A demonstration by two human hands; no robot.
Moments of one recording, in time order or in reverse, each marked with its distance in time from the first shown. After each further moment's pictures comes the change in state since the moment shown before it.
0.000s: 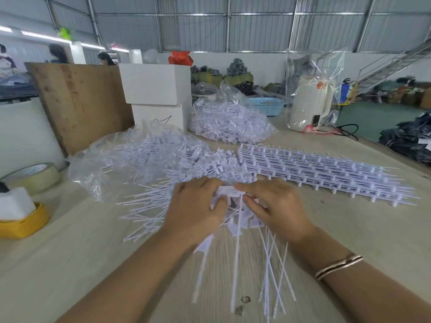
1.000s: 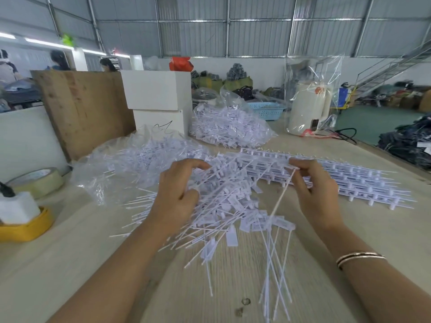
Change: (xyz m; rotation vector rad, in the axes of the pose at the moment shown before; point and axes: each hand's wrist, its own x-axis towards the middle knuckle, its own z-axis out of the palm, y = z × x) left_hand 0.005 -0.027 -0.024 -0.482 0.084 -0.005; right_hand -0.011 0.040 -0.029 0.147 0.240 0.581
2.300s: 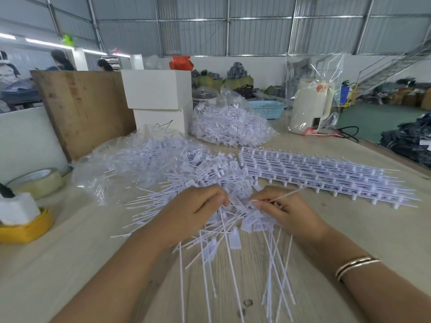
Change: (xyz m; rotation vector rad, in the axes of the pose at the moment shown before) left_hand -0.004 0.001 0.005 0.027 -0.392 0.033; right_hand -0.010 -0.019 0.017 0.162 -0.655 -0.126
